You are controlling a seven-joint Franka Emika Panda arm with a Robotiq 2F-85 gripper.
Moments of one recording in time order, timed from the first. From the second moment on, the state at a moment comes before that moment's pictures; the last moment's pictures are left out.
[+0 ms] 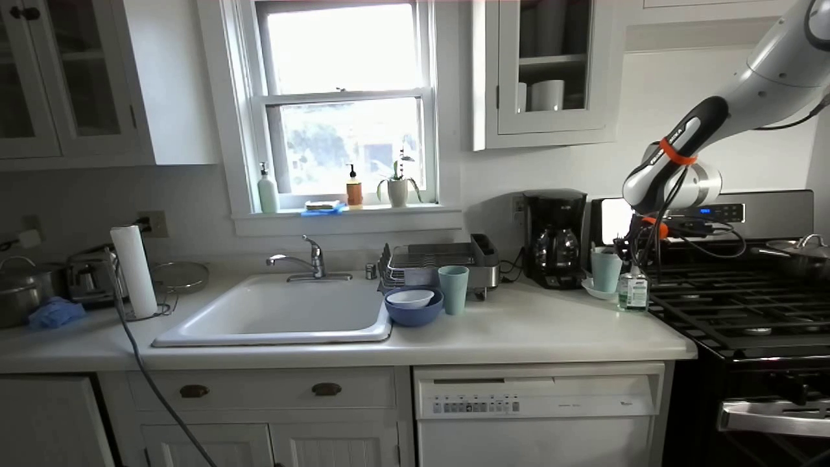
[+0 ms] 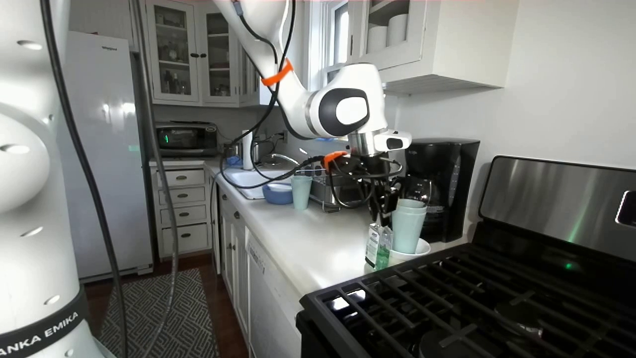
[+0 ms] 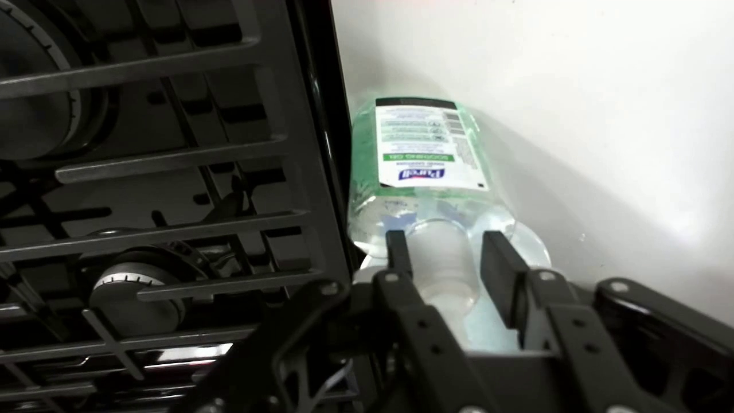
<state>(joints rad) -0.26 0.18 -0.26 -2.23 -0.04 2.68 0.21</state>
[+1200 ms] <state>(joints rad) -0.15 -0.07 -0.19 -2.24 -0.10 2.19 0.75</state>
